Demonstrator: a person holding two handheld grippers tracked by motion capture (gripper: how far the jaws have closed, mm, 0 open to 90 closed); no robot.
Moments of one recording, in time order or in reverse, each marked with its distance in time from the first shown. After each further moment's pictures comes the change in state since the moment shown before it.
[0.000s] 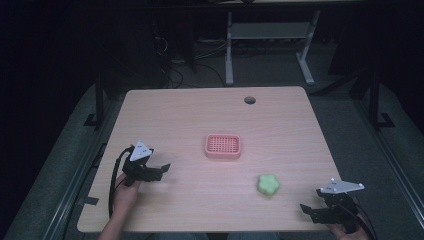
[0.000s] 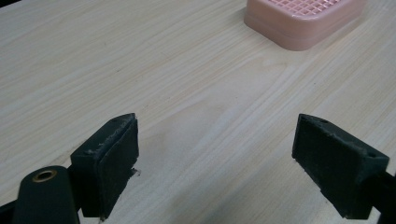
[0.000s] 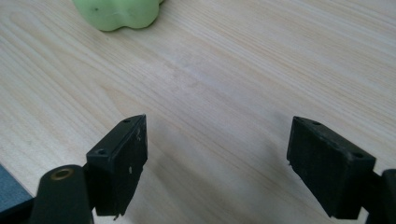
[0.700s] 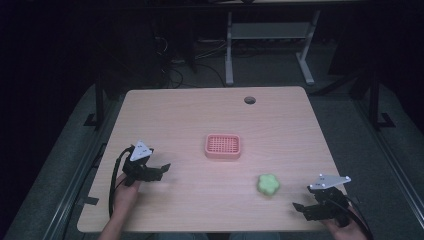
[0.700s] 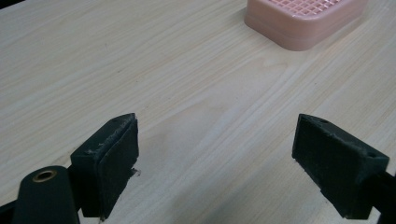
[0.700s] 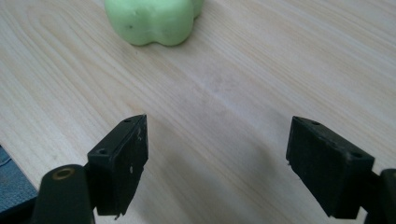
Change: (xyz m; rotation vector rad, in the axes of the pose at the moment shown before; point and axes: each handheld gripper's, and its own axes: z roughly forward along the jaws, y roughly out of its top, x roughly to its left) left arm 0.000 0.000 0.000 0.000 0.002 0.001; right arm 0.010 0.025 0.008 0.053 0.048 -0.089
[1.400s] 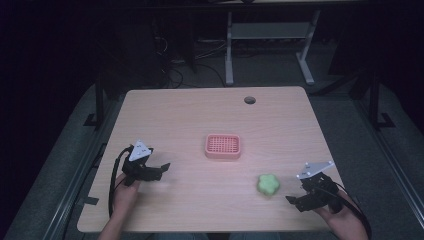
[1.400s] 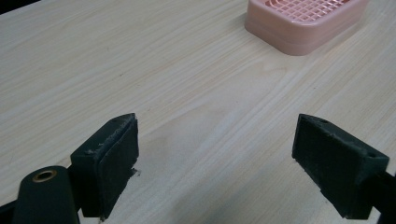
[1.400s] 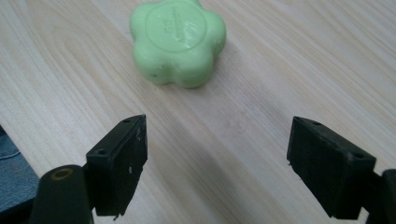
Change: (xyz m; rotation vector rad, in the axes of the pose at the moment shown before) left arm 0.000 0.000 -0.001 -0.014 0.001 -0.006; right arm 0.010 0.048 -0.004 0.092 0.007 -0.127
